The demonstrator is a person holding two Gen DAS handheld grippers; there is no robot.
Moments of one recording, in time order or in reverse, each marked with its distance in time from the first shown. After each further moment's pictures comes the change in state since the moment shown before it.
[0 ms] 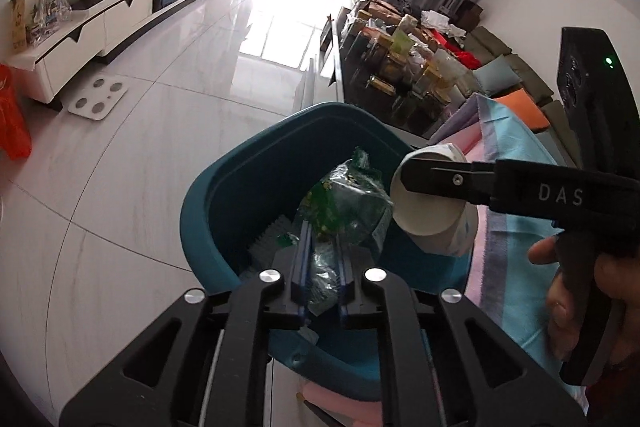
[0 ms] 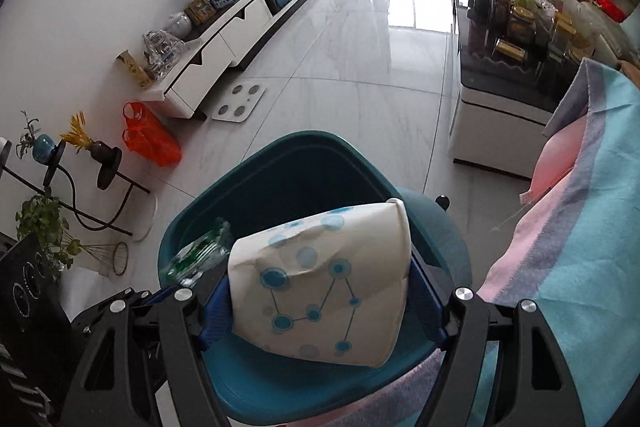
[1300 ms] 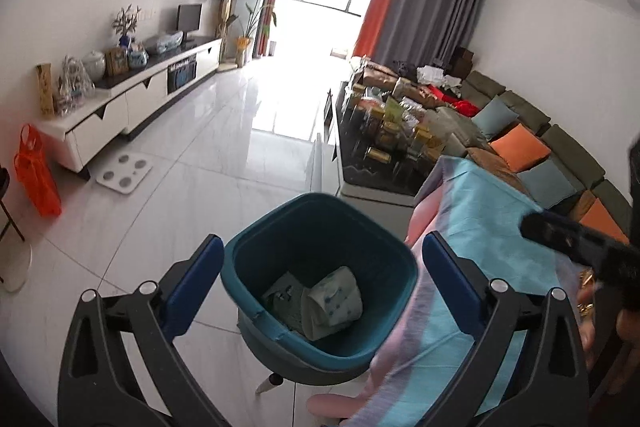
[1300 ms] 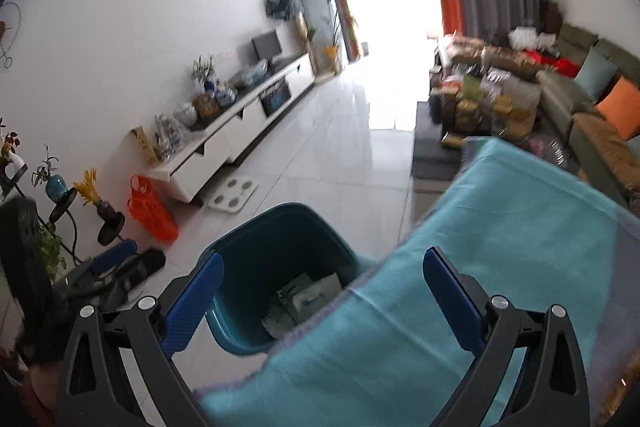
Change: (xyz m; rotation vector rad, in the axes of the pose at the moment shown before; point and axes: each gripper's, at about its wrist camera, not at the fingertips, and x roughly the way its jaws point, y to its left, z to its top) left arm -0.126 -0.047 -0.009 0.108 -0.290 0.070; right arm -0.174 -0.021 -0.088 -0.017 -0.444 -0.070
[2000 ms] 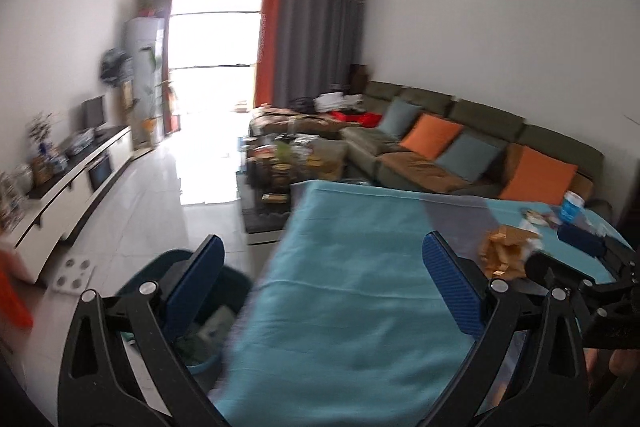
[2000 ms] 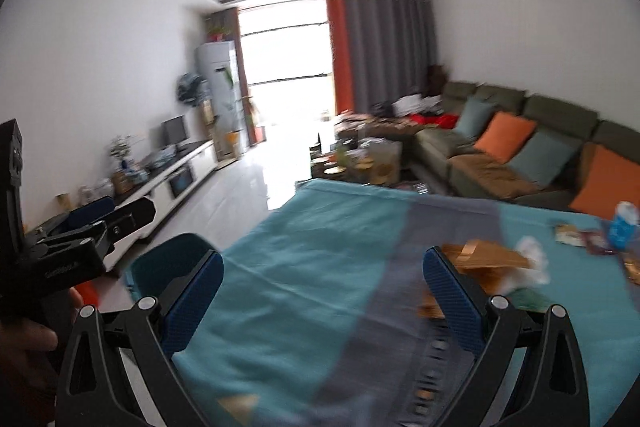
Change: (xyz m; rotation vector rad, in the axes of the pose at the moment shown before) left arm -0.087 -0.183 -0.040 0.344 -0.182 -0.272; right arm -0.183 -0.070 -0.121 0.089 -0.335 -0.387
